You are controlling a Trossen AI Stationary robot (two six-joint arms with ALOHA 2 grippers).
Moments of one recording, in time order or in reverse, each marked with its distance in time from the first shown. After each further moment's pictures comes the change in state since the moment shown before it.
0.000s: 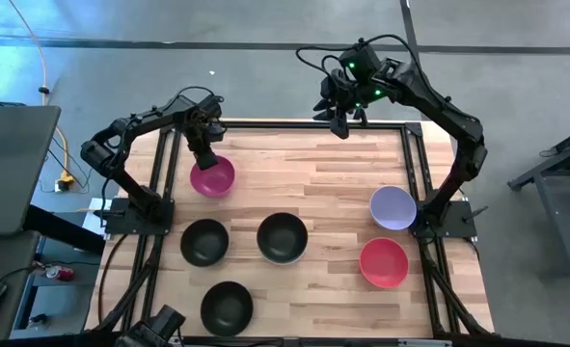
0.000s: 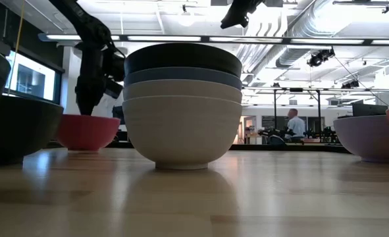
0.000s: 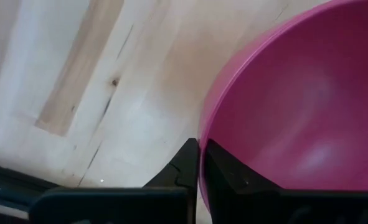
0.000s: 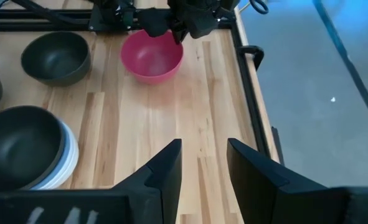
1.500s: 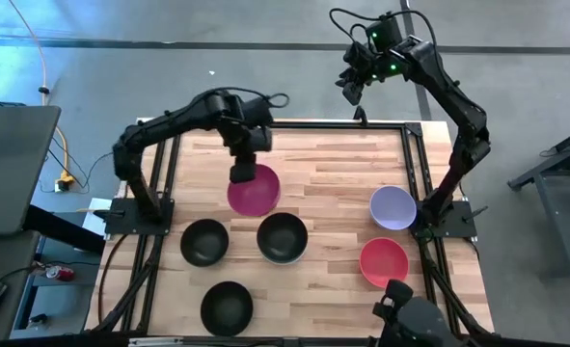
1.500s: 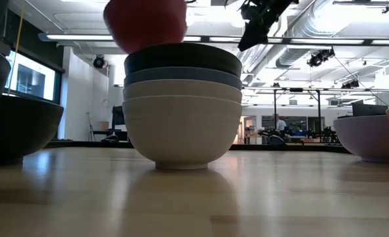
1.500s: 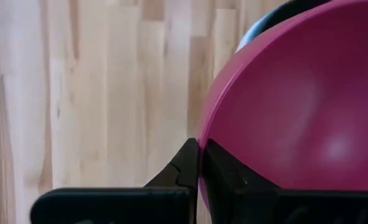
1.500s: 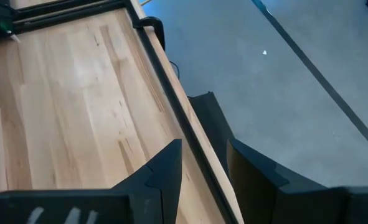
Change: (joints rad) left arm -0.628 0.201 0.905 -0.407 0.113 -0.173; right arm -0.297 0.032 -0.002 0.016 0.054 0.034
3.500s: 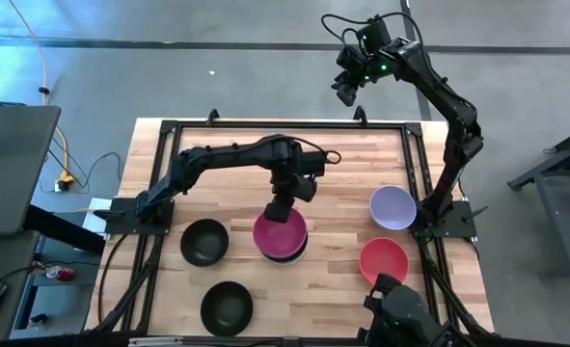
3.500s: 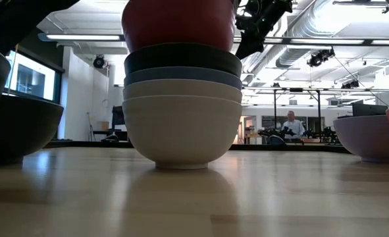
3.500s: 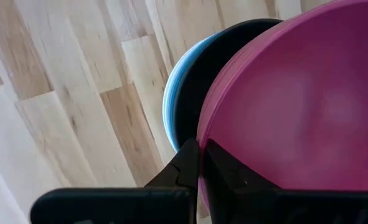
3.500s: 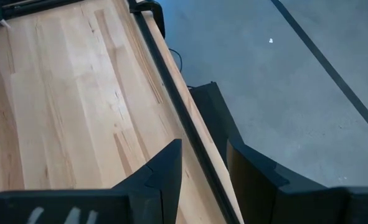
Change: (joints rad) left arm -0.230 0.440 0.324 -0.024 0.110 0.116; right arm -0.001 0.064 0.001 0.006 -0.001 -0.018
